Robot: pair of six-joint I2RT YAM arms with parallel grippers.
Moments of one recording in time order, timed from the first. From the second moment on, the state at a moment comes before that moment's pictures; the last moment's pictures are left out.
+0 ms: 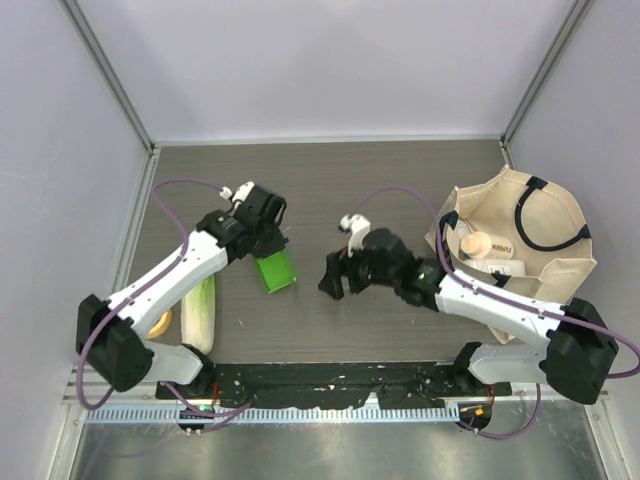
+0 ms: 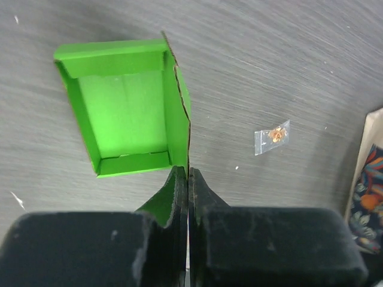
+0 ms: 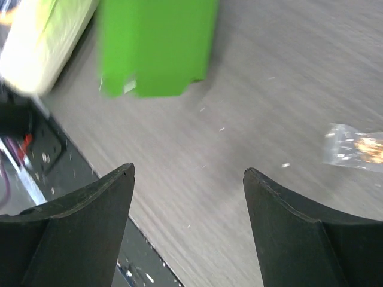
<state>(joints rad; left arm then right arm) -0.65 1.30 1.14 -0.75 -0.27 -0.94 0.78 1.23 0.82 -0.17 -0.16 0.41</state>
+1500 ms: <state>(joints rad) -0.58 0.83 0.64 -0.50 -0.06 -0.79 1.00 1.29 0.75 0.06 0.26 -0.11</state>
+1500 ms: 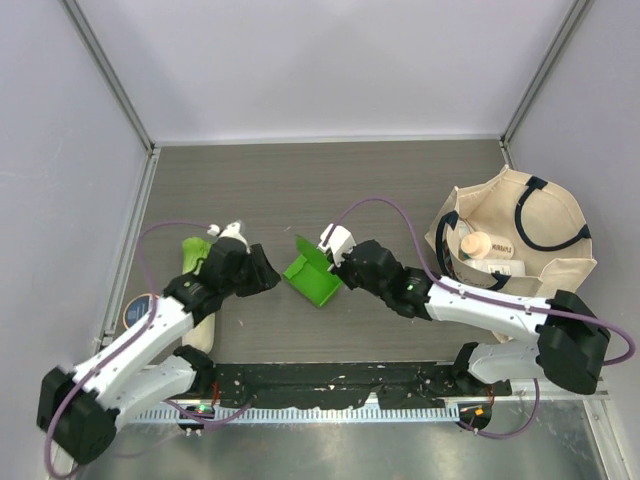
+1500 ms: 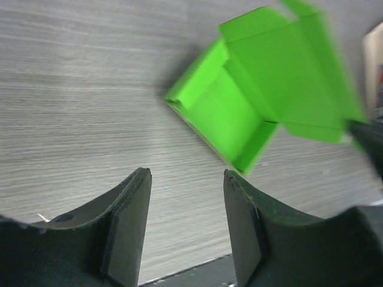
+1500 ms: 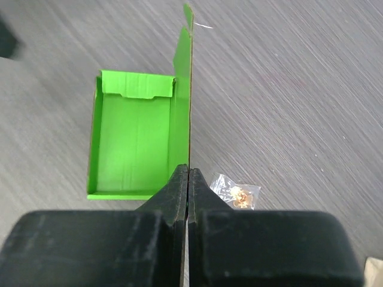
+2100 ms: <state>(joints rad) -0.57 1.20 0.62 -0.19 0.02 -0.67 0.92 1.26 0.74 0.00 -0.05 -0.26</state>
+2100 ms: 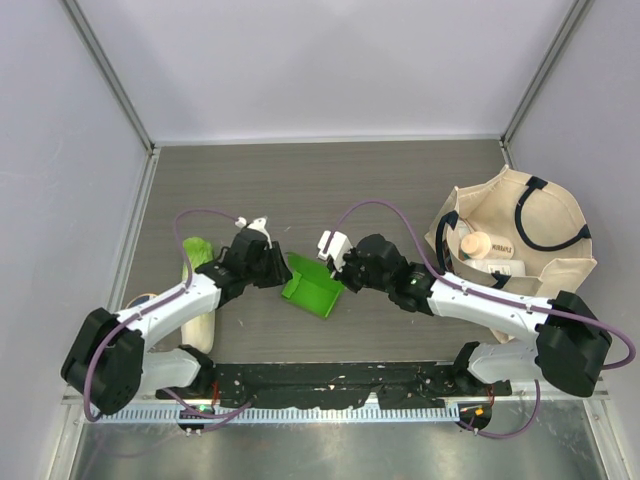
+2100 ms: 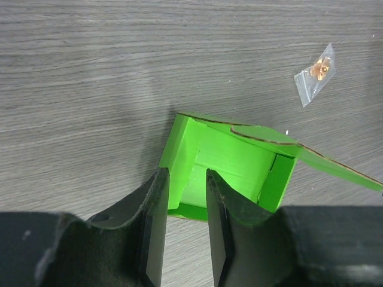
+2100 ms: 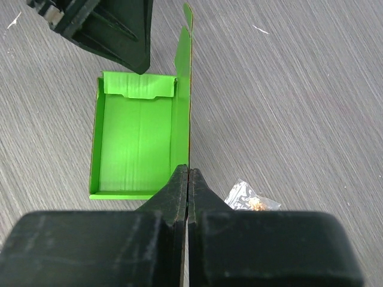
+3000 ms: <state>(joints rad) -0.62 1.42 0.61 -0.06 0.02 -0.56 0.89 1.26 0.74 0.00 -0.09 -0.26</state>
